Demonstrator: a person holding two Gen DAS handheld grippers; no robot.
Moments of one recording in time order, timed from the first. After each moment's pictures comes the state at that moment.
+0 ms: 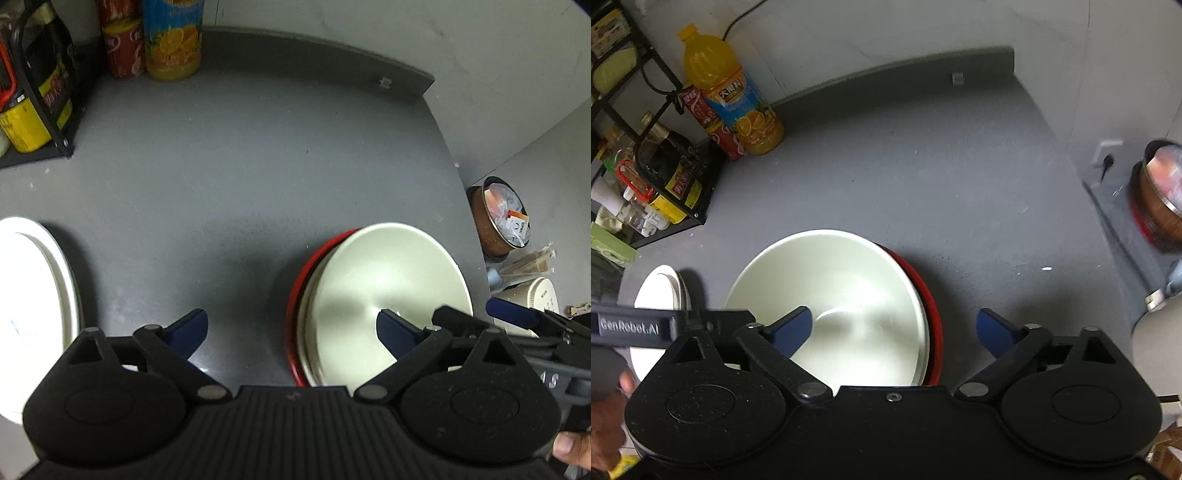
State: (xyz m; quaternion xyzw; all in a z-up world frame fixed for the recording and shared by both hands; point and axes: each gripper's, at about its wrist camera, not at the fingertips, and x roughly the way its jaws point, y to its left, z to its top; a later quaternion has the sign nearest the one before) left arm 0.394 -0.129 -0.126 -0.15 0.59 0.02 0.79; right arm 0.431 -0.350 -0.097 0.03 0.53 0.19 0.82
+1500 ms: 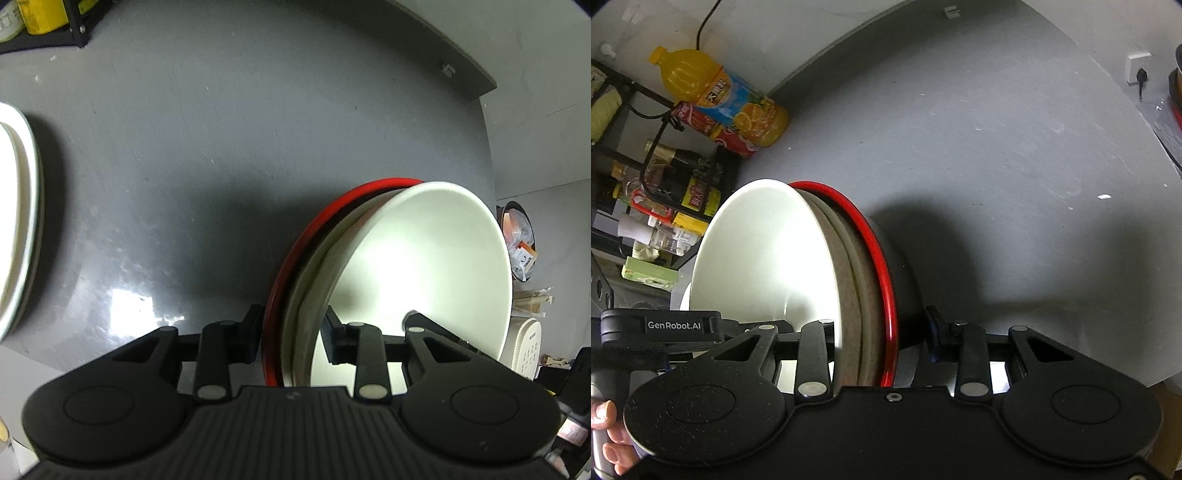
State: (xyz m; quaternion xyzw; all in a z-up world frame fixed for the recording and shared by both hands) left arm 0.399 -0.106 -0.174 -0.27 0.63 0.06 0.72; right arm 0.449 -0.363 -0.141 0.16 0.59 0.22 0.76
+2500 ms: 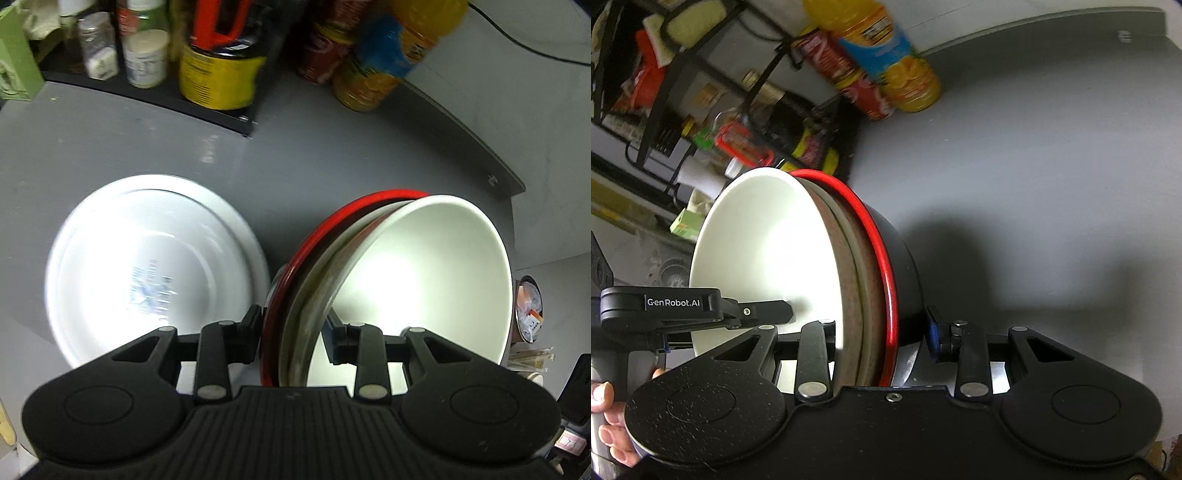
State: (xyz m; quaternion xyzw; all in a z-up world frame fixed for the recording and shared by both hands) left arm 0.336 0.054 -0.106 -0.29 0.57 0.13 0.76; right arm 0.397 -0.196 -0.110 0.13 0.56 0.32 0.75
